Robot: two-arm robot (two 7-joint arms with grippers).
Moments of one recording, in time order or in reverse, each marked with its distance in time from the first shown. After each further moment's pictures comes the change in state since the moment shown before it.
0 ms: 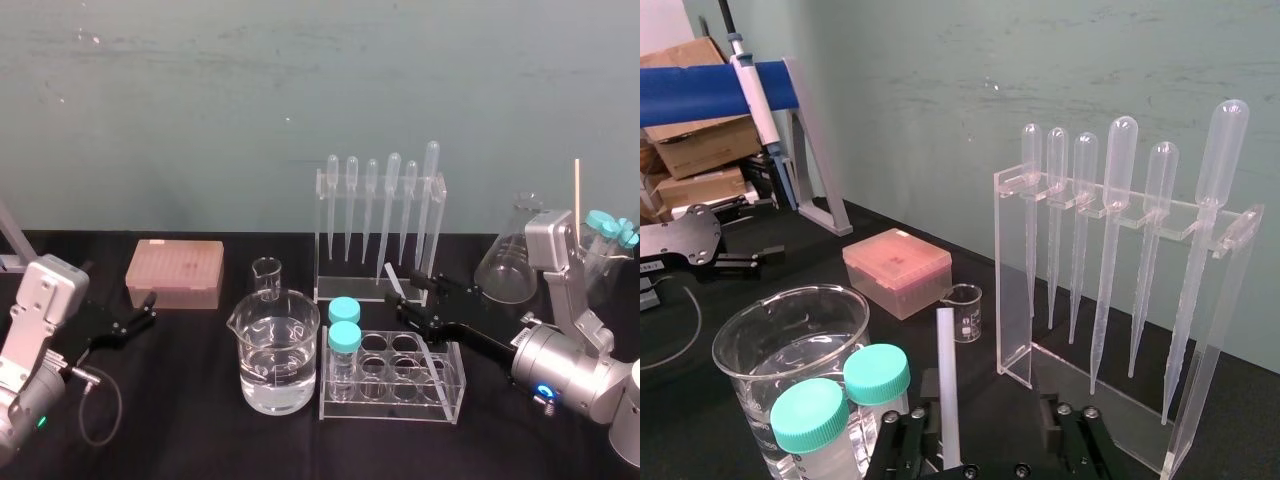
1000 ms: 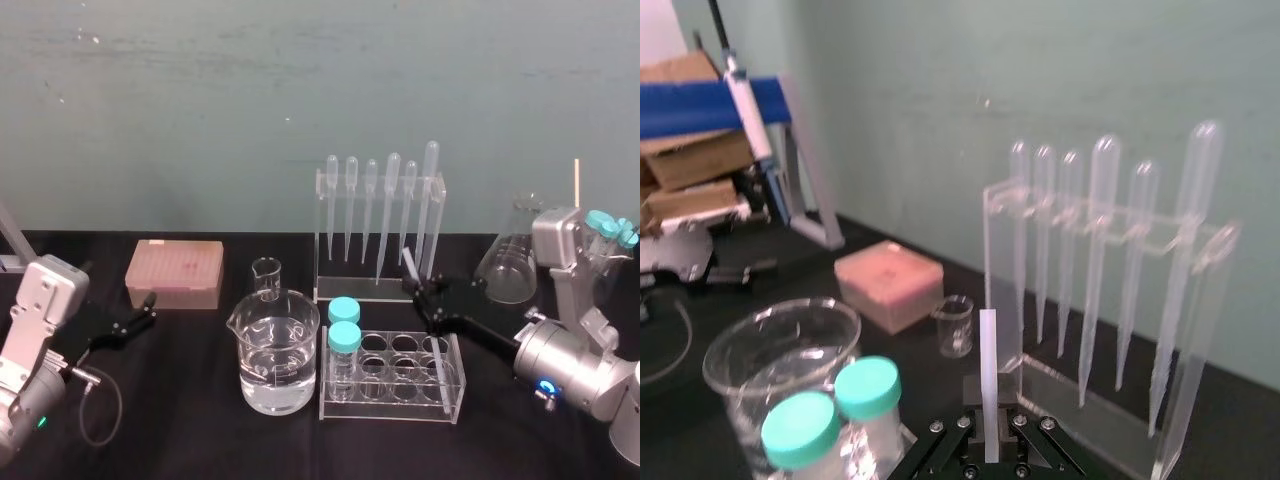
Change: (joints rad) left arm 0.000 0.000 0.000 0.000 0.000 0.000 0.000; right arm -0.009 -0.009 0.019 -0.004 -0.005 -0.020 -0.009
